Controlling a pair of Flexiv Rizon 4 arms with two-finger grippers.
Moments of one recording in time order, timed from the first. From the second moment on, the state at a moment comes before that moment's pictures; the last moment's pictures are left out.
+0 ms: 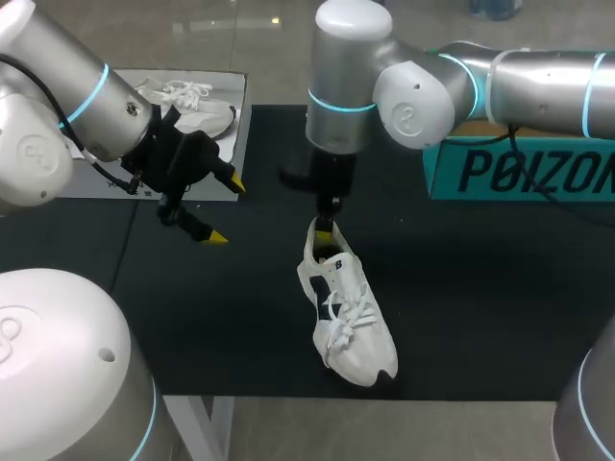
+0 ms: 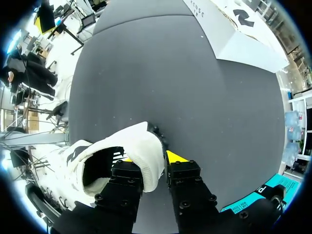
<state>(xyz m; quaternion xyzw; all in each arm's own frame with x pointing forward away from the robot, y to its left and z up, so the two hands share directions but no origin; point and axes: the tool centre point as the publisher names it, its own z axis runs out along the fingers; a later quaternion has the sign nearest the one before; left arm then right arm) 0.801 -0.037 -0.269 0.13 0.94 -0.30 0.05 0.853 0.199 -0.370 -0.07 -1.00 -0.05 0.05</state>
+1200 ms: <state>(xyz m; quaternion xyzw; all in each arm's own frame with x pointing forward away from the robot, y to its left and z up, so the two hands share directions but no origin) 0.801 -0.037 -0.269 0.13 0.94 -0.30 0.05 0.818 0.075 -0.187 -0.33 -0.93 0.12 -0.08</state>
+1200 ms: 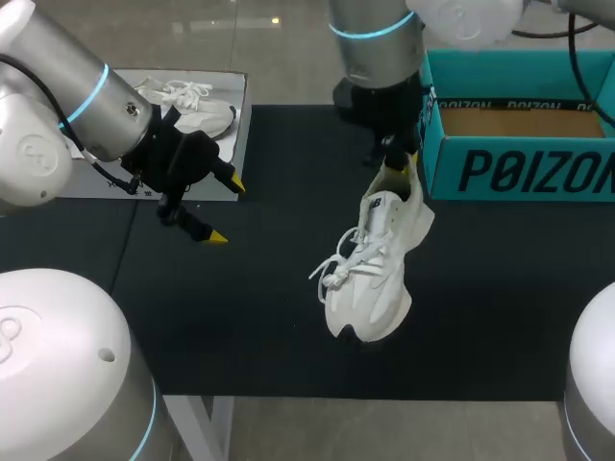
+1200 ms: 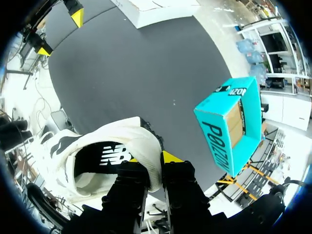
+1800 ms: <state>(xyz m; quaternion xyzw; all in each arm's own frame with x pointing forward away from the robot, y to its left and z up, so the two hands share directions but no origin) 0.801 -0.037 -0.269 0.13 0.94 -0.30 0.05 0.784 0.015 -0.137 -0.35 -0.92 0.16 -0.10</state>
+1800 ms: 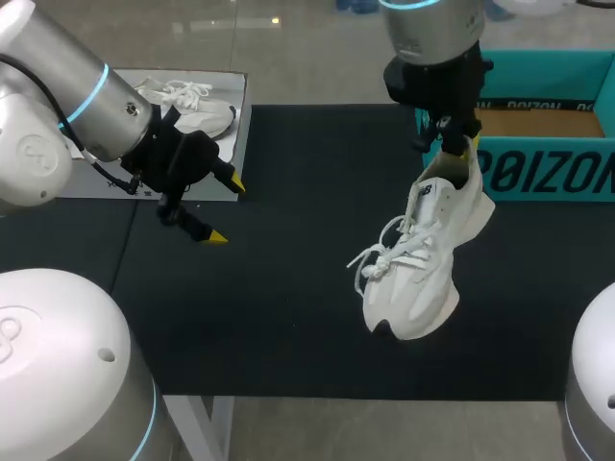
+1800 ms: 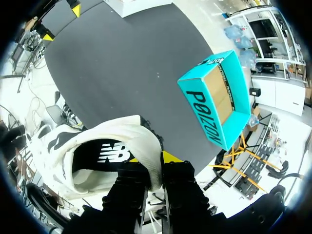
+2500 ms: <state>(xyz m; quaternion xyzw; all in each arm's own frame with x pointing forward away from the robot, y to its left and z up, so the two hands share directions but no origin) 0.801 -0.037 -0.269 0.13 0.94 -0.30 0.05 0.813 -0.036 -0.103 -0.47 -0.86 0.16 -0.14</state>
